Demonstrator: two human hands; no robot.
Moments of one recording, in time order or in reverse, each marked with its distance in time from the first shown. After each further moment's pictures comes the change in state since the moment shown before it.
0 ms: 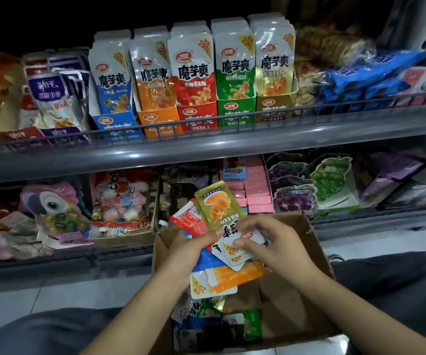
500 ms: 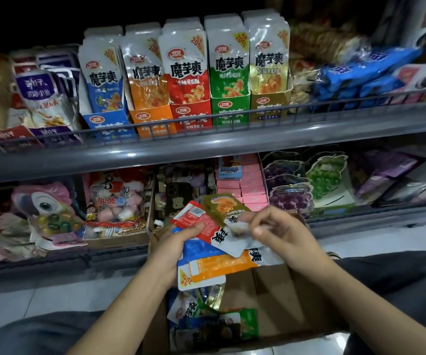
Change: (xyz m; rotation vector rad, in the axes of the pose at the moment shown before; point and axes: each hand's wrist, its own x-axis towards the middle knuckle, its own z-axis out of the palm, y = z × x) left_hand 0.020 0.004 -0.015 -0.081 -0.029 -0.190; right_hand 0.001 0.008 -0.024 0.289 -0.095 -0.010
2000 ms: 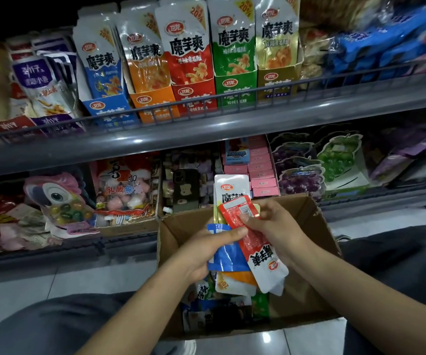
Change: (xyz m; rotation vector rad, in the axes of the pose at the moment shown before) left_hand -0.018 -0.018 0.025 0.161 -0.284 -0.028; right_hand 0.022 0.020 0.039 0.306 0.287 0.584
